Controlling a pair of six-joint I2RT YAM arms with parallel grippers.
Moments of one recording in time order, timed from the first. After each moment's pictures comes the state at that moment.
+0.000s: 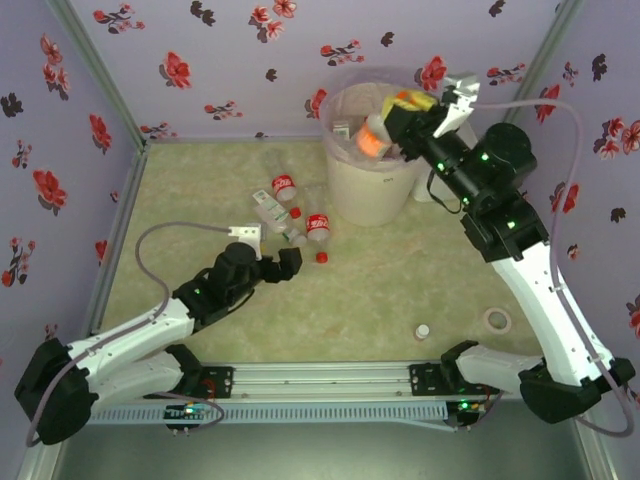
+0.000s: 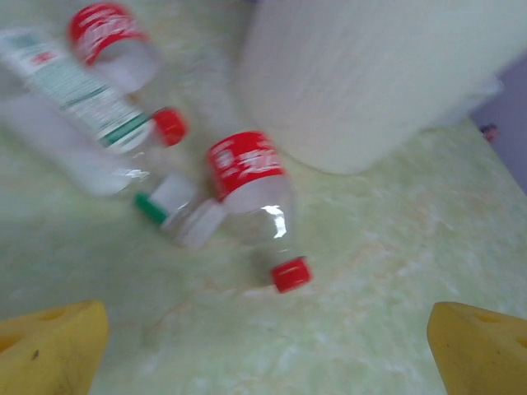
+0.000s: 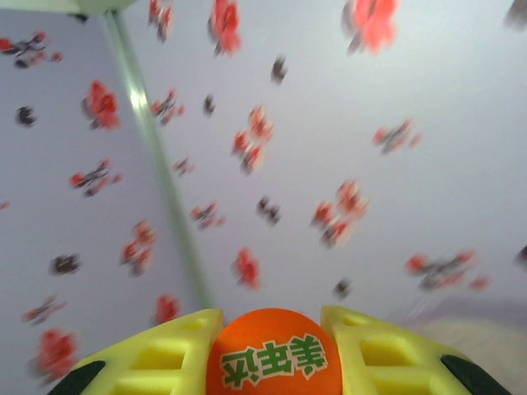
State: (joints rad) left arm -0.82 0.98 0.50 -0.01 -0.24 -0.65; right arm 0.49 1.16 1.54 -0.15 -0.11 0.21
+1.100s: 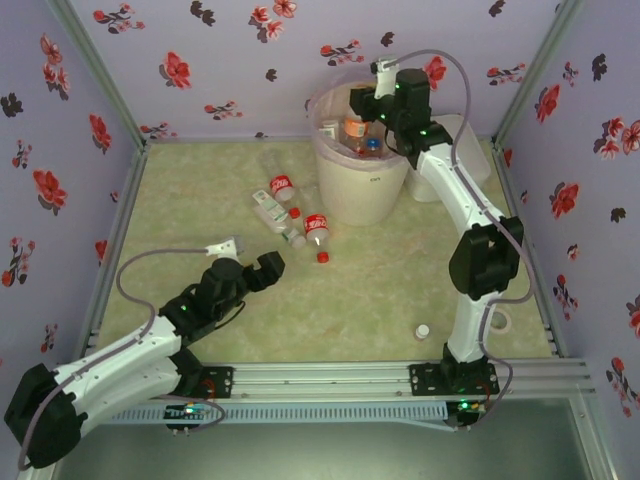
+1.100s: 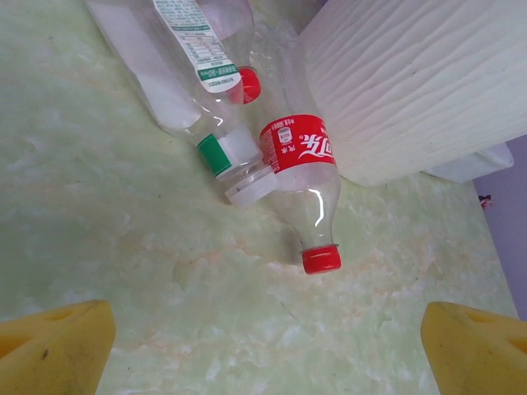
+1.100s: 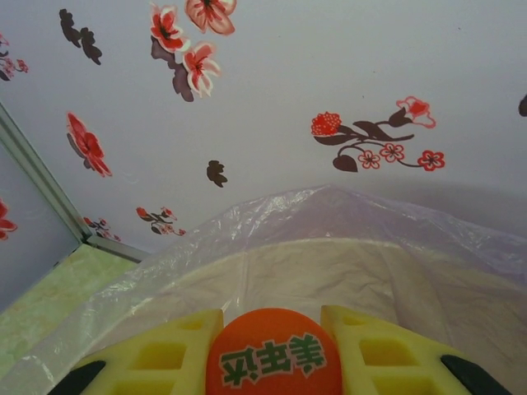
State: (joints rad) left arm -0.80 0.81 0.38 -0.06 -0.26 -0.92; right arm 0.34 1.93 1.91 -0.18 -0.23 0.12
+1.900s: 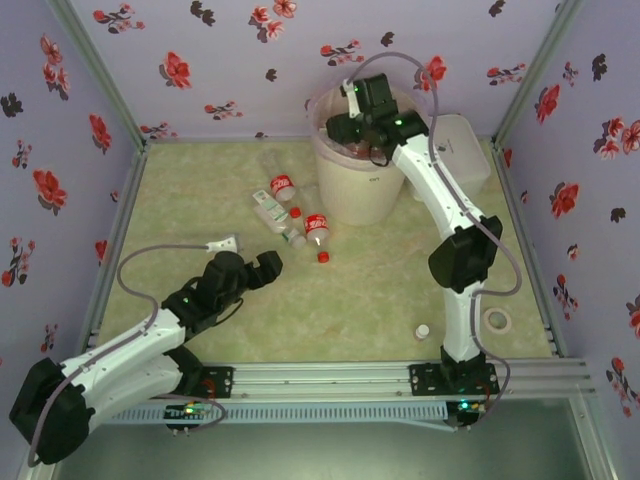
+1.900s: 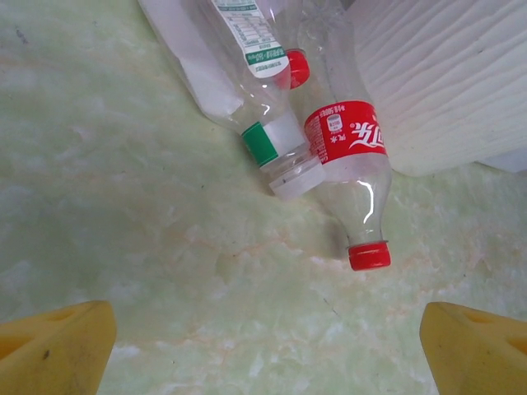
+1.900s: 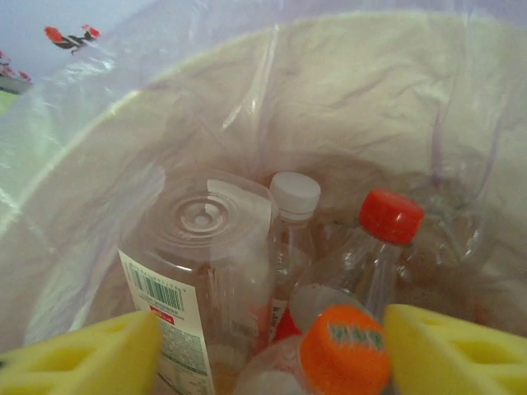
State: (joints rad) left arm -0.74 0.88 0.42 -0.12 -0.22 -0.89; right arm 0.47 2.06 2.27 -0.84 0.05 0.08
